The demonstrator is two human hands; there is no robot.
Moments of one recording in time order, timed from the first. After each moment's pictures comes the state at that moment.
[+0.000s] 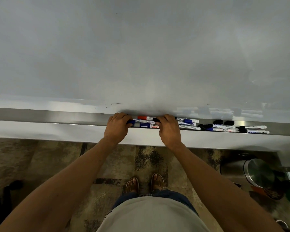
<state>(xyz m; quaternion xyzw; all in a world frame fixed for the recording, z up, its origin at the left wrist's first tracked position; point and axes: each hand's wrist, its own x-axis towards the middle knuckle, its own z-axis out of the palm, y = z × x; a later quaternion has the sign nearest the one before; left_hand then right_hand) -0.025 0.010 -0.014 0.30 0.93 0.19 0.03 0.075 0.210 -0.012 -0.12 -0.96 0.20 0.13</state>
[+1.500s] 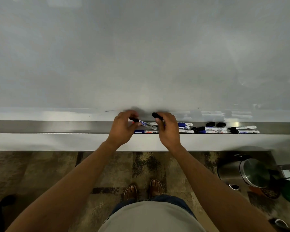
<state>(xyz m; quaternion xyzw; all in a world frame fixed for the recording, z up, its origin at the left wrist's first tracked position) -0.008 0.048 0.045 0.27 0.86 0.44 0.06 0.080 0.218 0.026 -0.14 -0.88 0.40 0.20</state>
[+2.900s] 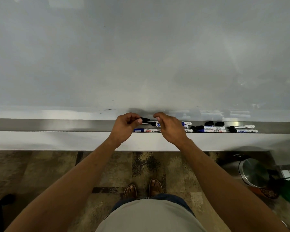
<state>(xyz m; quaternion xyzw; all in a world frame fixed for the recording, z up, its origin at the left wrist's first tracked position) 0.000 0.056 0.044 0.14 0.76 0.60 0.22 0.086 0.239 0.049 -0.05 -0.96 0.26 0.10</state>
